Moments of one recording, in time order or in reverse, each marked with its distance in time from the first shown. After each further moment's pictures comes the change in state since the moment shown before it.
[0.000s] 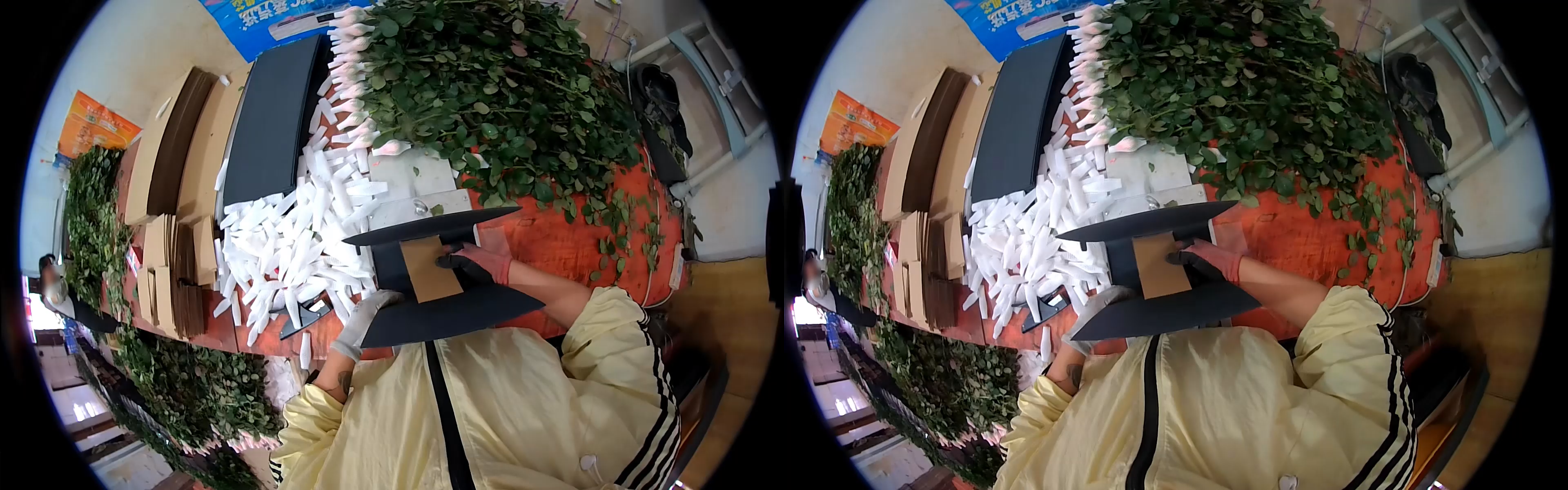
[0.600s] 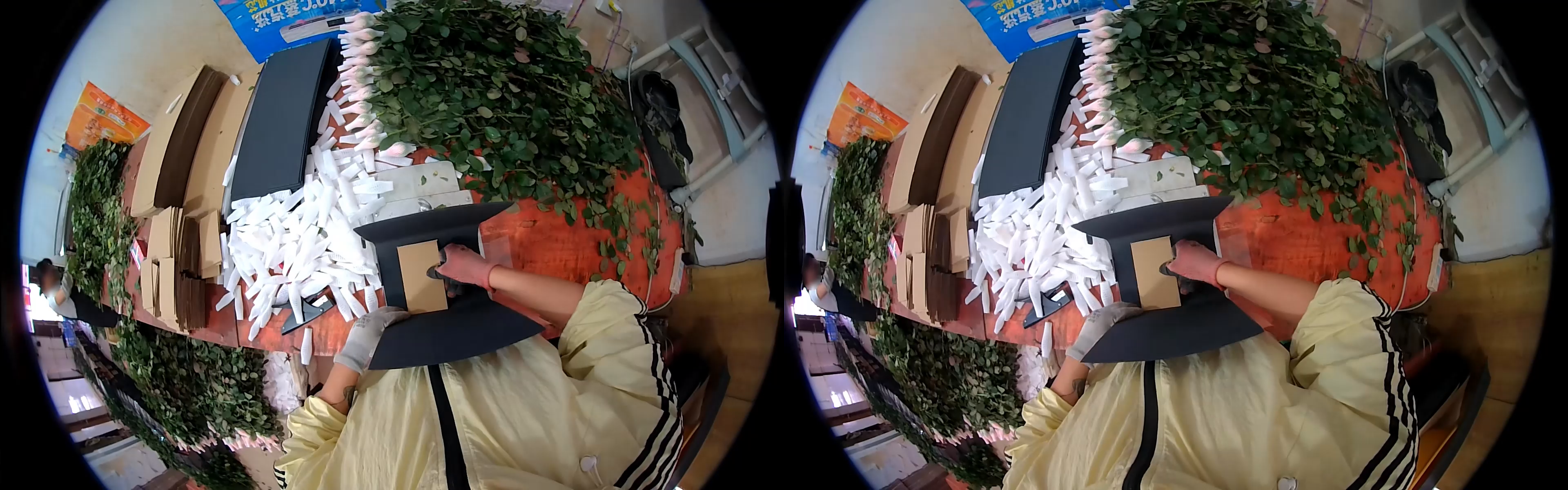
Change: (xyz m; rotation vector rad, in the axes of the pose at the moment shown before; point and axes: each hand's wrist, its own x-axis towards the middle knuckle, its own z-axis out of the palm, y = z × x) left_hand -0.023 0.008 0.007 0.054 -0.001 -0.037; right_hand 0.051 0.041 -0.006 -1.229 0.380 -0.333
